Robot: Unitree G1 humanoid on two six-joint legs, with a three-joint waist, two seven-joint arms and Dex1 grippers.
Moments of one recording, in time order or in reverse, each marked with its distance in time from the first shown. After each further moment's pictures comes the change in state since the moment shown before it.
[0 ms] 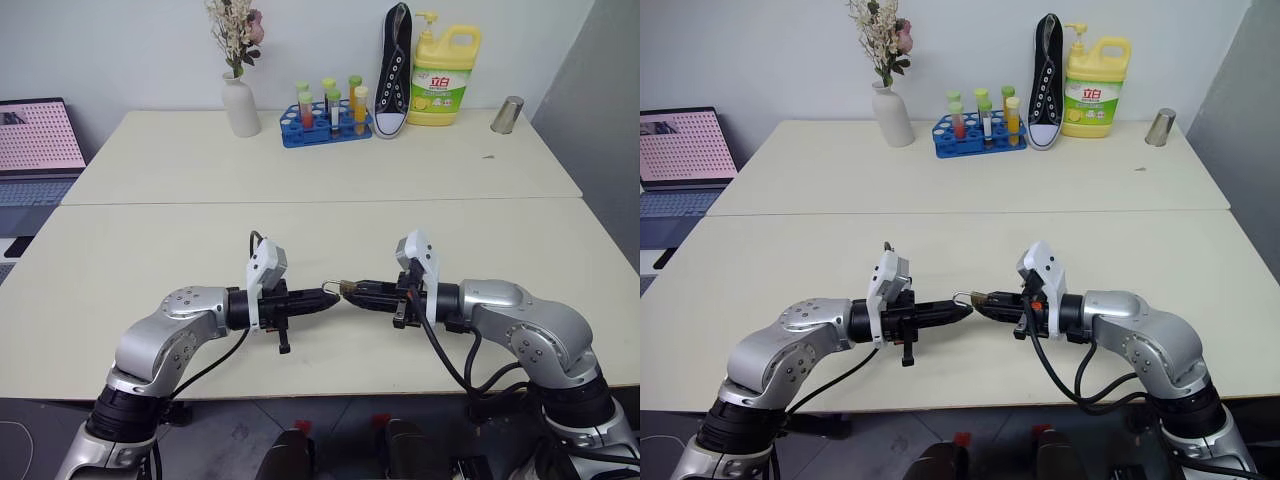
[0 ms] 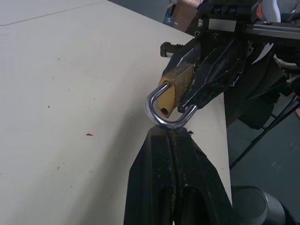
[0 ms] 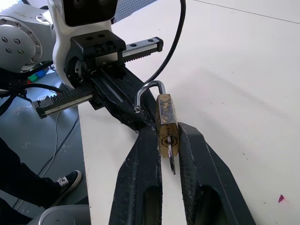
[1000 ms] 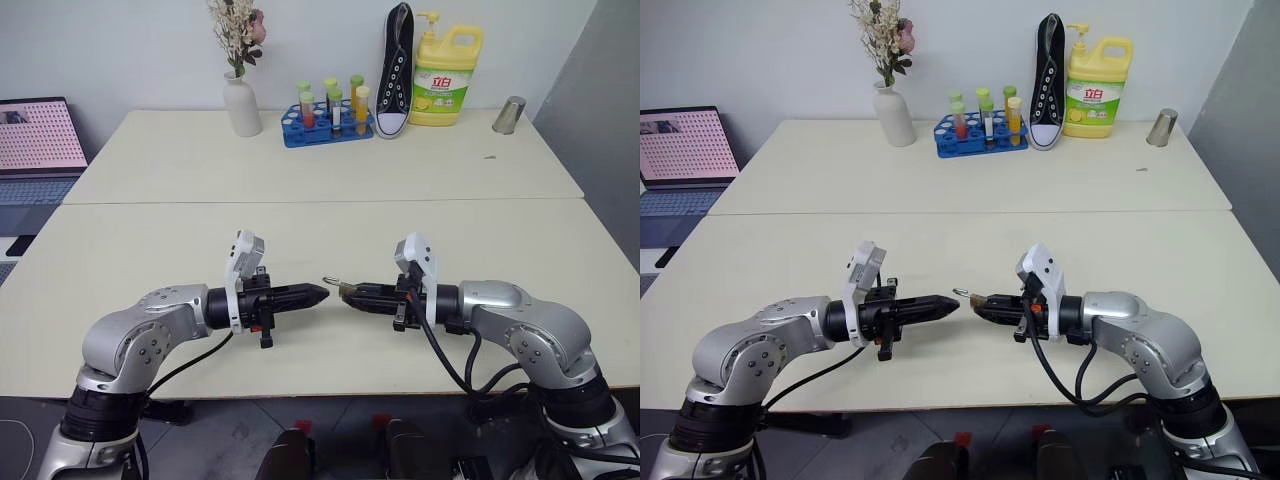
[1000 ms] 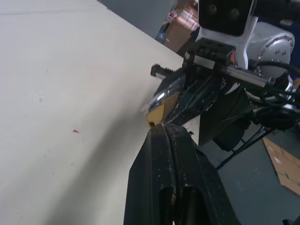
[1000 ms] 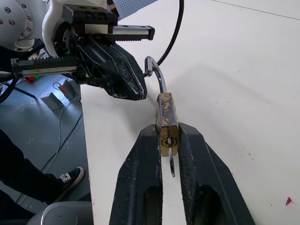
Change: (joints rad) left arm -0.005 0.021 0.125 -0.024 -0.235 0.210 0.051; right arm 0.002 -0.011 0.017 0.008 -0.002 -0.021 0.018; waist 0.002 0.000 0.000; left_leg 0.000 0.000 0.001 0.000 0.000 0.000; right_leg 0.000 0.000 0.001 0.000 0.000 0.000
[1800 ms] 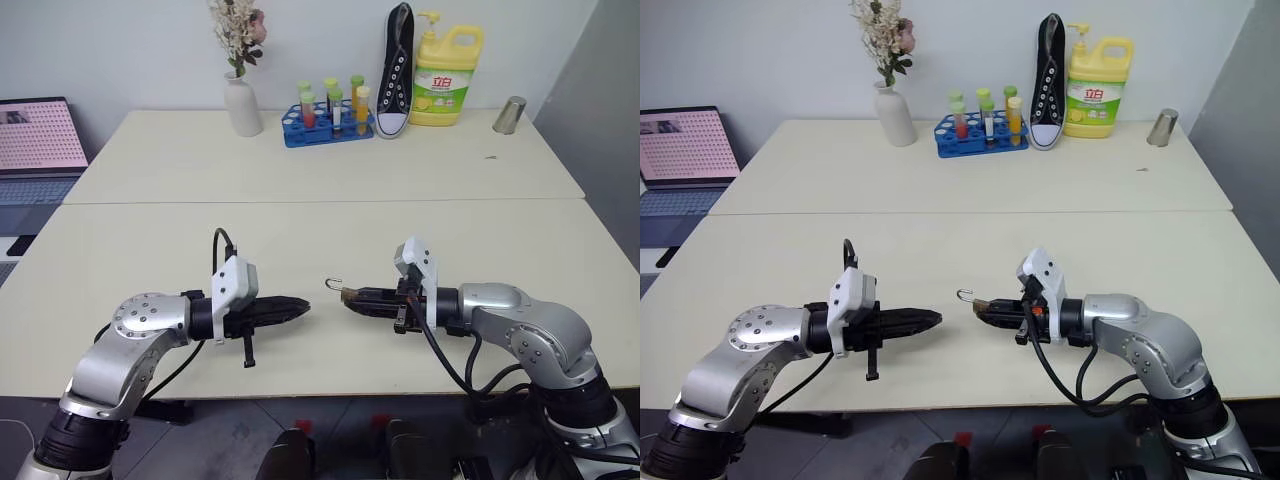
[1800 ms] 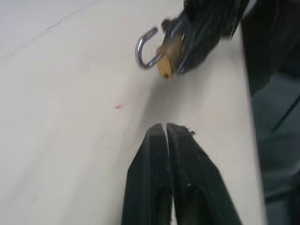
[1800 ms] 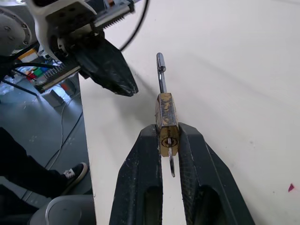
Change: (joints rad) left arm 0.149 0.132 -0.088 0.051 0.501 -0.714 -0.153; right arm 0.003 -0.007 0.002 0.009 0.008 0.058 -0.001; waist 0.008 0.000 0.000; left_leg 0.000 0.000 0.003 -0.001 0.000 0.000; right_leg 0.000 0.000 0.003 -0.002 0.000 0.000
